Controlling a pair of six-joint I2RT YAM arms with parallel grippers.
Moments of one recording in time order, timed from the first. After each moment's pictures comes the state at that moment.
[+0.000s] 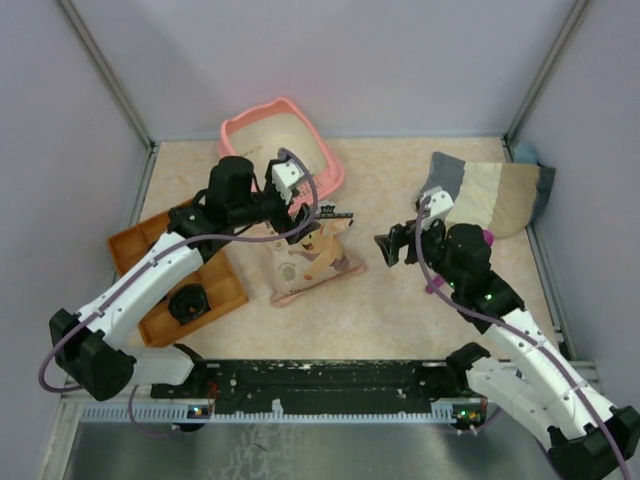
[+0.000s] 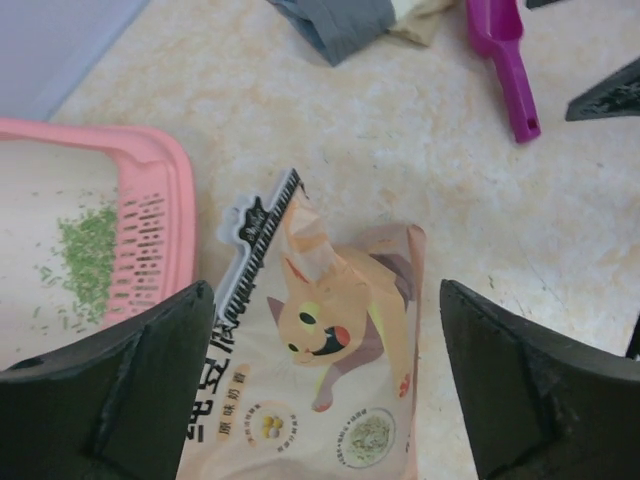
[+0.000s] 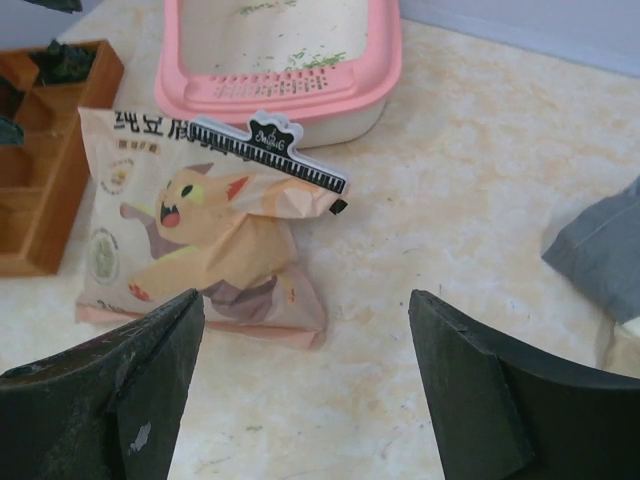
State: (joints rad) left arm -0.62 1.29 1.20 -0.32 0.41 0.29; right arm 0.50 0.71 0.67 -0.14 -0.09 0.04
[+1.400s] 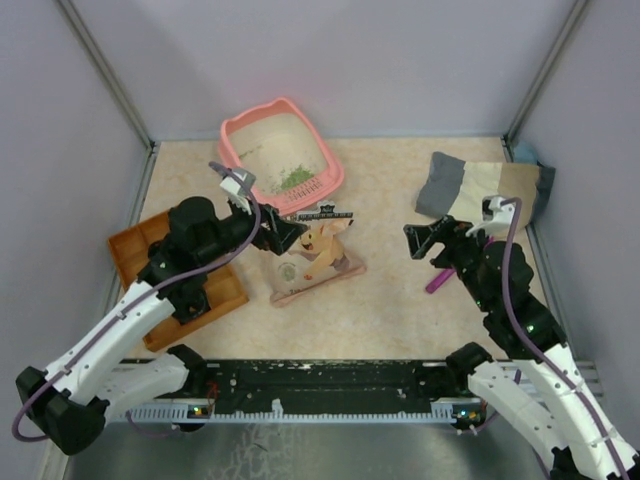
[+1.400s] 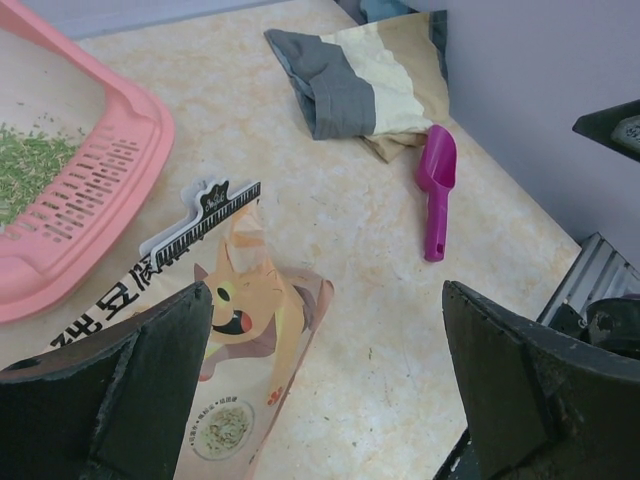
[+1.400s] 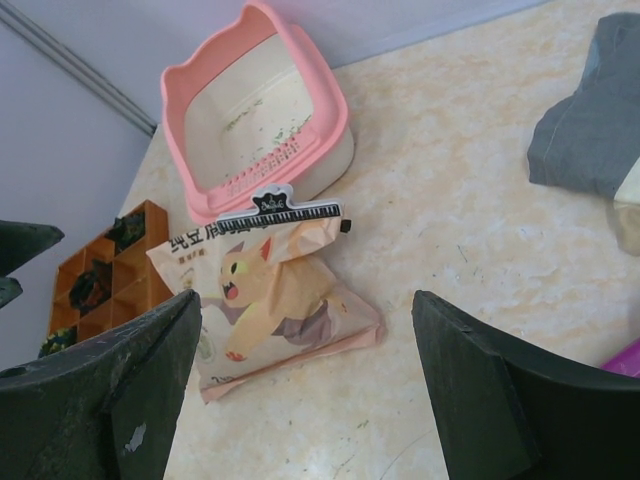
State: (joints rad) left arm -0.62 0.96 0.91 -0.09 0.22 -0.32; right arm 0.50 0.52 0.82 -0.45 0.19 0.54
